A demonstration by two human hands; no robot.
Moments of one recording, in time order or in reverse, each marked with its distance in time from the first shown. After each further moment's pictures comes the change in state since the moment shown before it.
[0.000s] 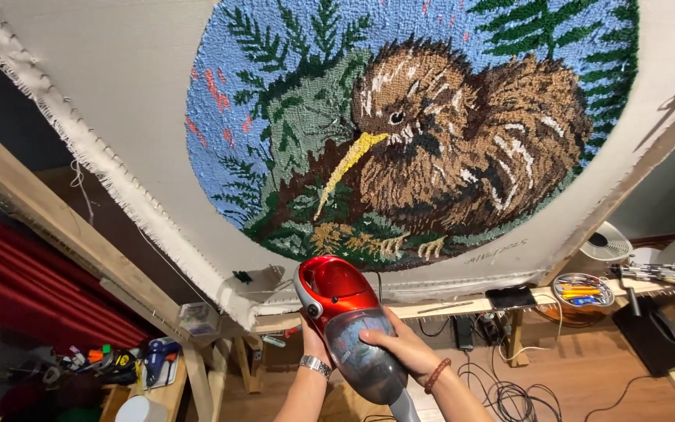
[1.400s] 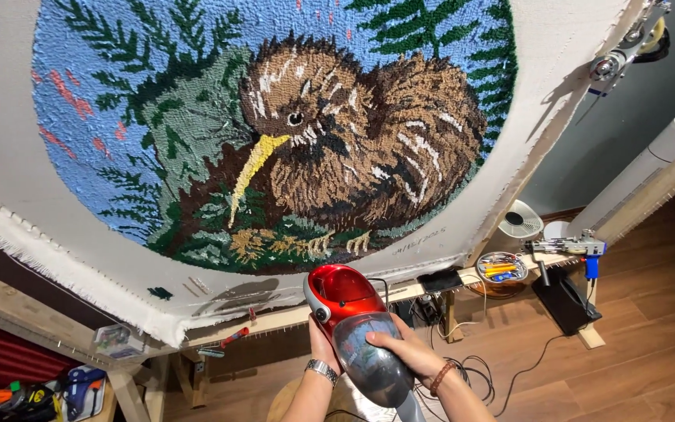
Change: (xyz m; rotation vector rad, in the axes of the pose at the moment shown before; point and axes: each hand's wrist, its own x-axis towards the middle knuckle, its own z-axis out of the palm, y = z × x) left_hand 0.020 -0.157 0.081 0.034 -0.017 -0.207; right_hand -0.032 0.003 -0.156 -0.057 0.185 0.090
